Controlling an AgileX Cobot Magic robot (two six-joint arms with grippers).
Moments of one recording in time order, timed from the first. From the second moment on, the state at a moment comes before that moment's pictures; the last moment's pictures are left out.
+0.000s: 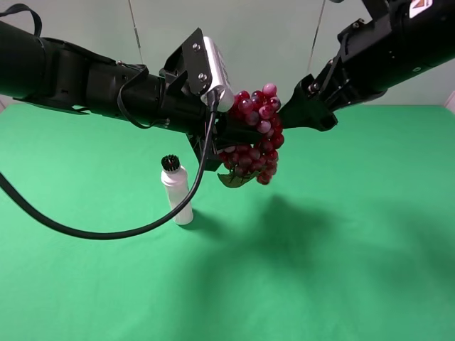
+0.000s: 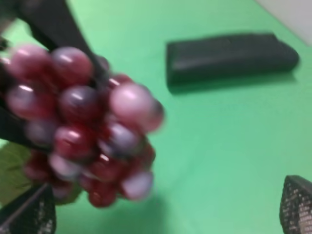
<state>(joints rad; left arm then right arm) -0.56 1.75 -0.95 -1.72 0.52 2.35 0.53 1.28 -1.02 0.17 0.62 -0.43</state>
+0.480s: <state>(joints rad) -0.56 1.75 -0.95 -1.72 0.52 2.35 0.49 1.13 -0.97 -0.20 0.78 0.17</state>
